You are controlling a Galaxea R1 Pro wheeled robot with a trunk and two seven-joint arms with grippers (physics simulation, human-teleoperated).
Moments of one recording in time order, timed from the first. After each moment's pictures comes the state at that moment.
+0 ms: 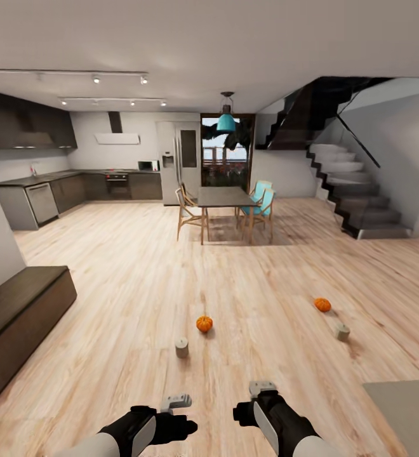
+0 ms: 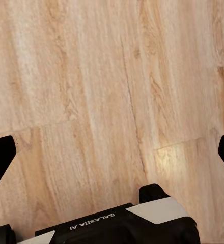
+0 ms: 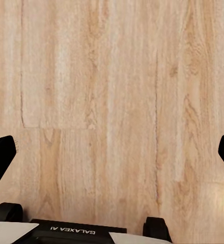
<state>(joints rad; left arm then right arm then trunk) -0.62 -0.13 -0.09 -0.12 0.15 0.31 -0.22 -0.54 0.17 0.03 -0.40 -0.01 0.50 -0.09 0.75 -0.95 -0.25</state>
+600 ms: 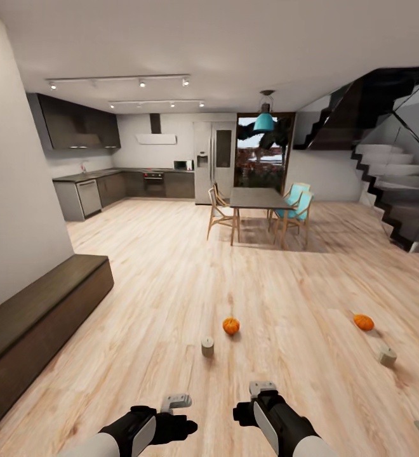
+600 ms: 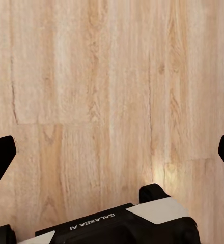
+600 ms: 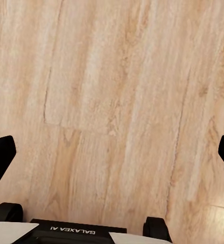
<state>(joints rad) -0.62 -0.13 -0.09 -0.12 0.15 0.31 -0.22 -0.54 0.17 0.04 -0.40 -0.01 0.50 -0.09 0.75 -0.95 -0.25</state>
